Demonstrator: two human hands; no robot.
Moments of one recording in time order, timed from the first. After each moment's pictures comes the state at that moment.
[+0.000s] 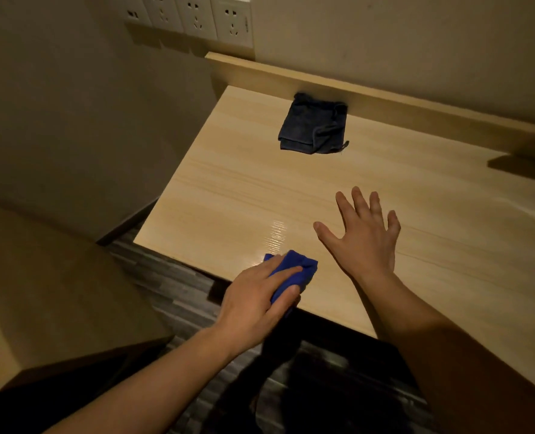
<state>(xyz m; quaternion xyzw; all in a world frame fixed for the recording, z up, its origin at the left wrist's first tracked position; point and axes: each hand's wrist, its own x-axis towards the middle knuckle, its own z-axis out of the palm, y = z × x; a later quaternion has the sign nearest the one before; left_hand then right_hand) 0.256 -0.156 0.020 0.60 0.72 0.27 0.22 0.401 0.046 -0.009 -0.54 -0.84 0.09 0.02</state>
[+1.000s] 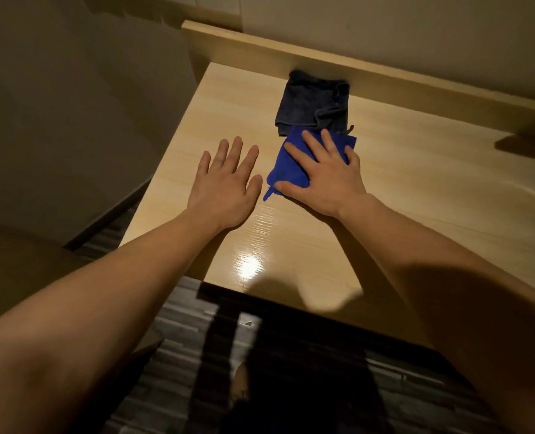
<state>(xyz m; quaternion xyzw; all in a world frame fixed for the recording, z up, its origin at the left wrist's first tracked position) 0.102 -0.016 -0.012 0.61 0.79 0.03 0.10 0.298 0.106 0.007 -0.41 -0.90 0.11 -0.05</state>
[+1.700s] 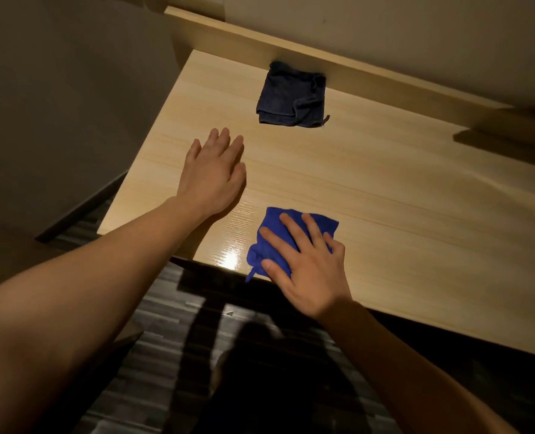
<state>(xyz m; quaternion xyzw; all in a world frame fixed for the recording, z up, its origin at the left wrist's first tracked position) 0.120 -0.031 0.006 0.61 0.77 0.14 0.11 0.389 -0.069 -0.001 -0.40 -0.91 0.13 -0.02</state>
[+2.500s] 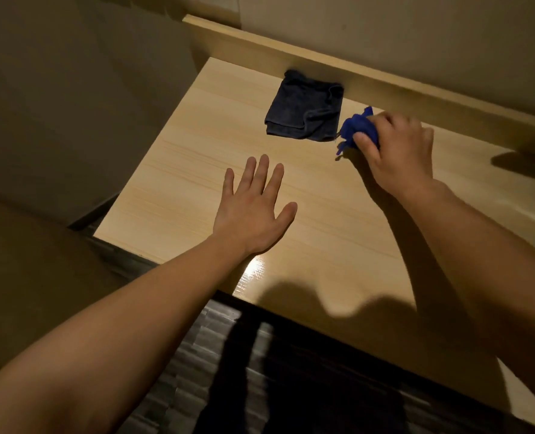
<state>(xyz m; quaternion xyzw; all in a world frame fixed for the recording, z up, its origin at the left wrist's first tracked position) 0.205 -0.015 -0.017 0.58 0.81 0.04 0.10 0.393 0.198 0.036 -0.45 -0.89 0.03 0.08</state>
